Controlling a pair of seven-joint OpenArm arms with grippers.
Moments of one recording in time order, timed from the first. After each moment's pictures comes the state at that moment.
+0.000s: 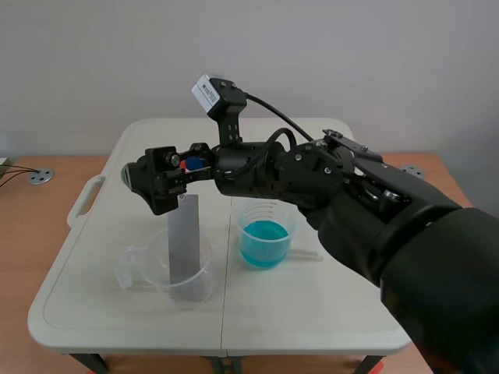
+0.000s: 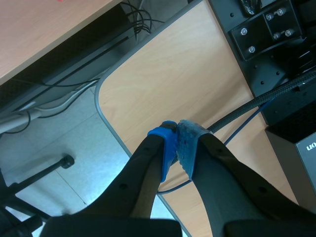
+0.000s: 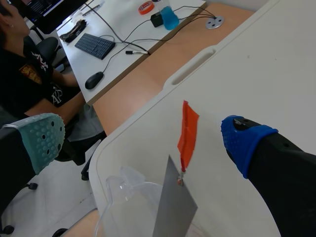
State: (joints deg) left arm 57.5 -41.0 3.9 85.3 -14.0 -18.5 -1.9; right arm 20.1 1.1 -28.3 62.1 35.1 37.2 -19.2
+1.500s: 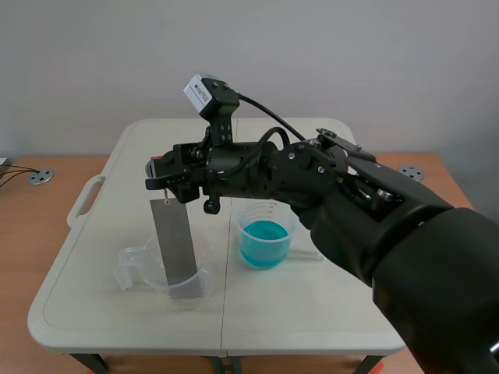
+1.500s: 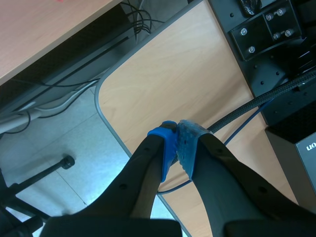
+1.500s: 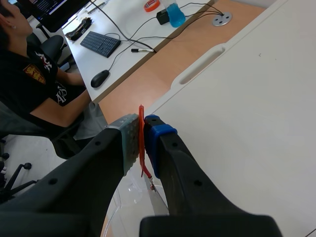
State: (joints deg) left arm 57.5 -41.0 3.9 85.3 -14.0 -18.5 -1.9; right arm 20.1 0.5 -28.3 62.1 35.5 37.3 -19.5
